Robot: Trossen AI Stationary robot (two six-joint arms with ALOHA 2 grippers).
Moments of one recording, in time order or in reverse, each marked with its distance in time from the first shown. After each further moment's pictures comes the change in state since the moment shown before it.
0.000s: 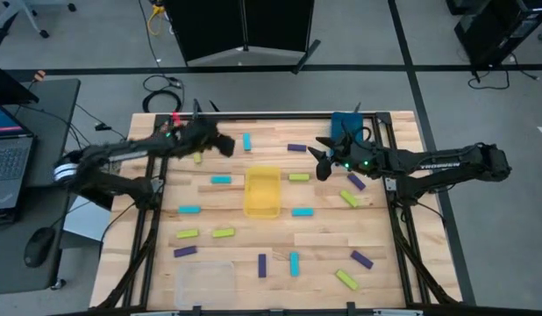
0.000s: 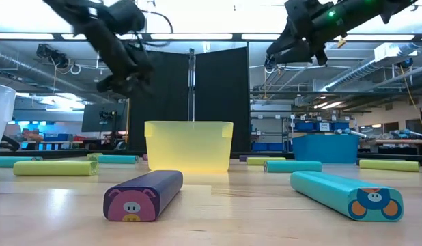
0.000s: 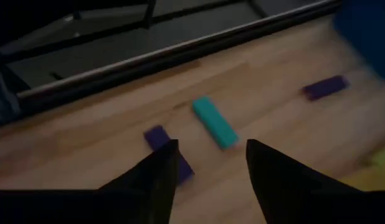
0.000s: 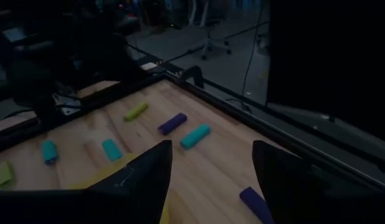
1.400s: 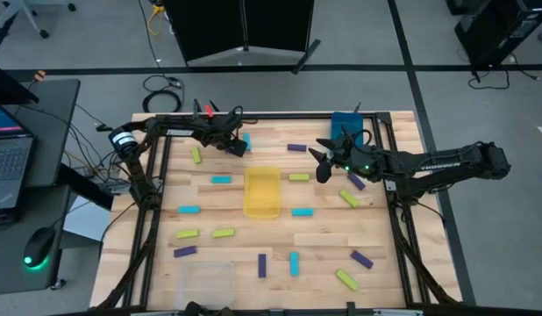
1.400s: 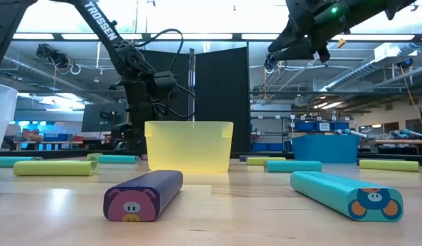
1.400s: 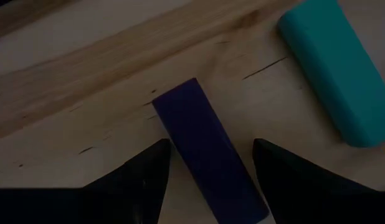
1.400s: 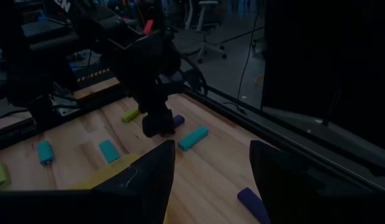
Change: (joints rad) left arm 0.166 0.579 0.170 -0.043 0.154 0.033; right arm 0.052 0.001 0.000 -0.001 0.069 -0.003
